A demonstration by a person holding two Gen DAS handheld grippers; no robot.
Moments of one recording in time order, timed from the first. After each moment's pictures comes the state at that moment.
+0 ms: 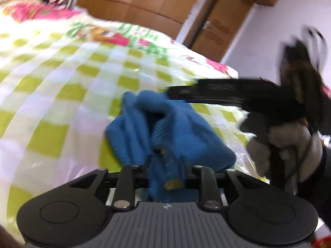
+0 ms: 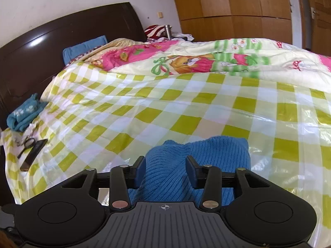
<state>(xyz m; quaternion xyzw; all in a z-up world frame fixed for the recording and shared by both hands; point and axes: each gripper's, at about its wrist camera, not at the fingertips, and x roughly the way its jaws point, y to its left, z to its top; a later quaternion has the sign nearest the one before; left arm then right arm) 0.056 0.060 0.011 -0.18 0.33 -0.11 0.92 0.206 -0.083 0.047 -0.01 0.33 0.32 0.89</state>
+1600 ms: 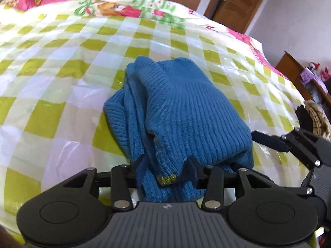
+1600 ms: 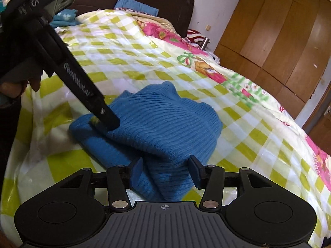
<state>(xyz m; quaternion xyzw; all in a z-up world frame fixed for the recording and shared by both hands) 0.085 0.039 -0.001 -0.16 0.43 -0.04 0.89 0.081 -0.140 -0.006 -0.29 0.20 0.34 0.87</state>
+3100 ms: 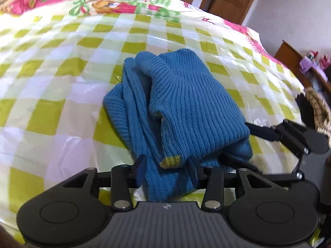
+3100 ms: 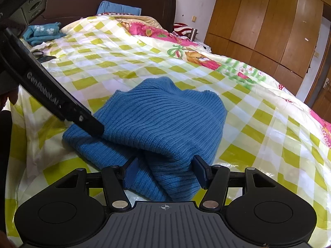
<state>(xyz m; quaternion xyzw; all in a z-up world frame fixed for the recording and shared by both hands) 0.081 0.033 -0.004 -0.14 0.44 -0.05 0.88 0.091 -0.144 -0.016 -0.23 0.24 0.33 0.89</state>
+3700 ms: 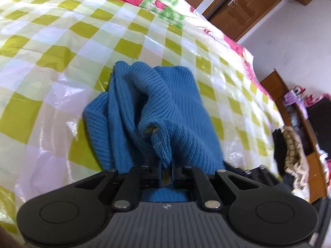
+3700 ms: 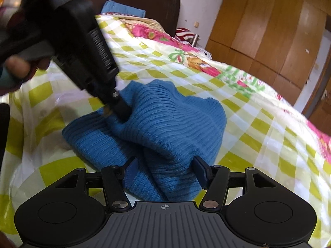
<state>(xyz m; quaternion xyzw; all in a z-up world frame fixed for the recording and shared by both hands) 0.120 0.058 0.008 -0.28 0.44 -0.09 0.85 0.086 -0.138 -0.020 -0.25 0.22 0.32 0.89</state>
